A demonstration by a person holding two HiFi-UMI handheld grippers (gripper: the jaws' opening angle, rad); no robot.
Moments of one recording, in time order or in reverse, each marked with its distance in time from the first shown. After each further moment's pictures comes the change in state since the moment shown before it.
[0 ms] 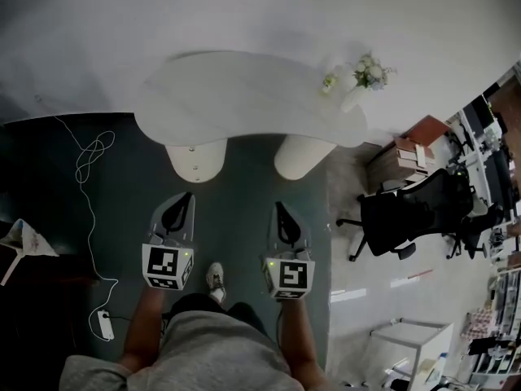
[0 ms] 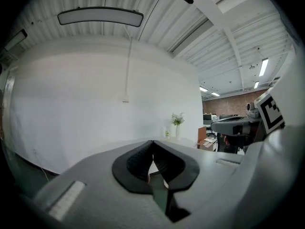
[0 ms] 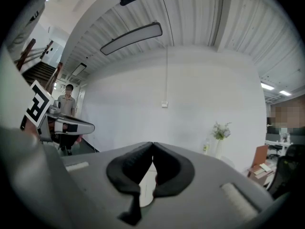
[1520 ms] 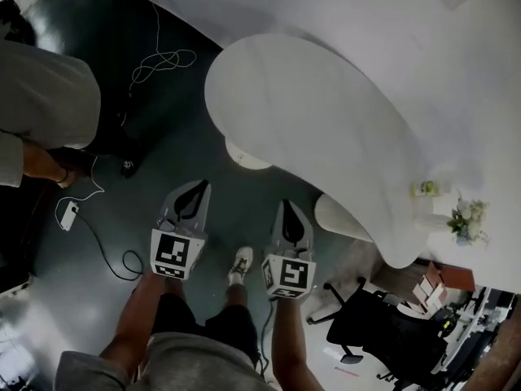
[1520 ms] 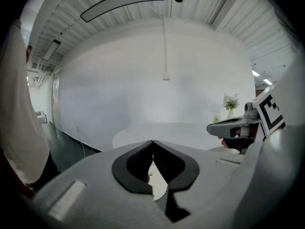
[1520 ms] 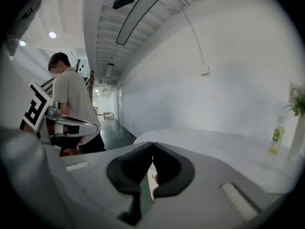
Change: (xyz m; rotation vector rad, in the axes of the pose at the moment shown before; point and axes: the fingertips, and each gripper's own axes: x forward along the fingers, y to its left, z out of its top) left arm 0.112 0.112 -0.111 -0.136 0.163 0.516; right arm 0.264 0.048 -0.099 -0.008 0.143 0.577
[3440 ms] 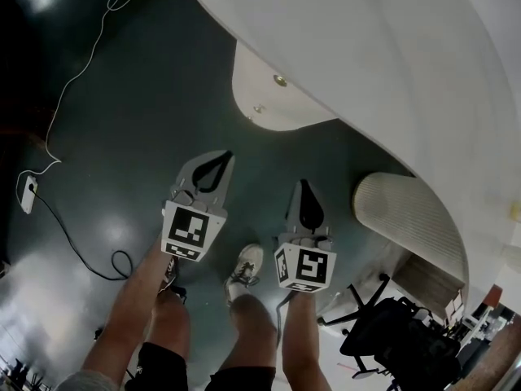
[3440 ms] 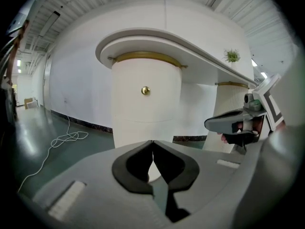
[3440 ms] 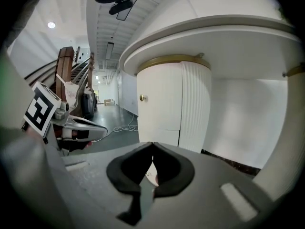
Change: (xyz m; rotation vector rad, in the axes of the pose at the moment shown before) left arm 0.206 -0.022 -0.405 -0.018 0.113 -0.080; right arm 0.171 -0.036 -0.397 -0.026 0.119 0.026
